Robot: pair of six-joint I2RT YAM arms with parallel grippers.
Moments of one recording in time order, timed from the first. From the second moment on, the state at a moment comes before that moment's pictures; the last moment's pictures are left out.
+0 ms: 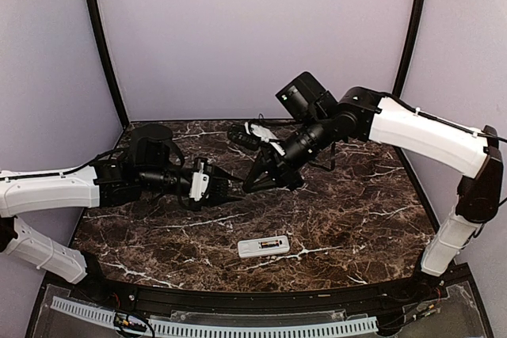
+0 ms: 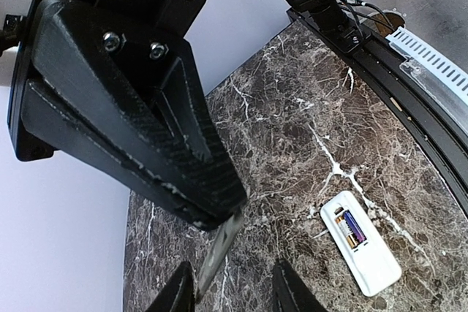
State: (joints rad) left arm -0.90 1.24 0.84 0.03 0.50 0.95; right arm 0.98 1.67 1.66 -0.85 -0.70 -0.41
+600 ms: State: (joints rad) left arm -0.90 1.26 0.83 0.10 0.49 0.93; right arm 0.98 1.67 1.66 -0.82 -0.72 -0.41
